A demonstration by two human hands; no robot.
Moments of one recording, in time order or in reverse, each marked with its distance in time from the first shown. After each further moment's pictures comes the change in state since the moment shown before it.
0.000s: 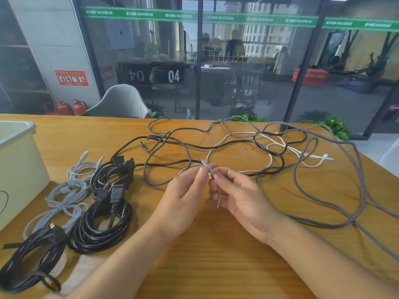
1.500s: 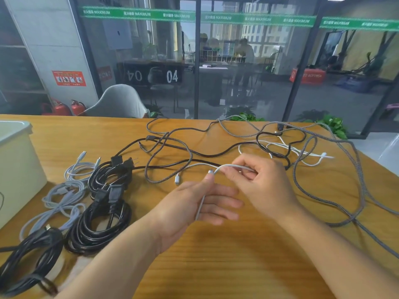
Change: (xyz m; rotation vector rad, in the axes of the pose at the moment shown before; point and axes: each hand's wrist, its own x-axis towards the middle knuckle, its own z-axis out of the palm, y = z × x) left_hand -0.008 0.036 -0.003 -0.385 -0.357 -0.465; right_hand -0.001 -0.028 -0.028 -1.072 0.323 -0.534
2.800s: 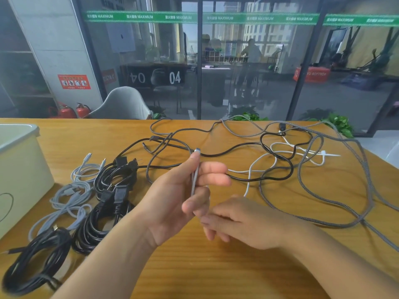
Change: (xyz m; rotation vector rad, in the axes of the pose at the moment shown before) left_hand -0.011 0.023 -0.006 -0.452 0.008 0.109; right_hand -0.018 -0.031 0.010 0.004 -0.901 0.041
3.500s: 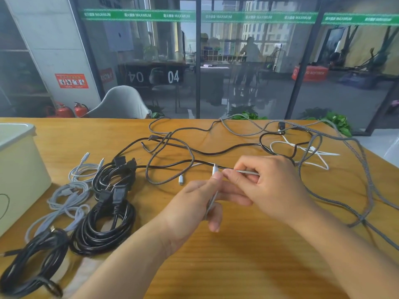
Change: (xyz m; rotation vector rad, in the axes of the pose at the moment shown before) left_hand 0.005 -0.025 0.001 0.573 -0.051 -0.031; right_hand -0.005 0.013 -0.027 -0.292 0.852 -0.039
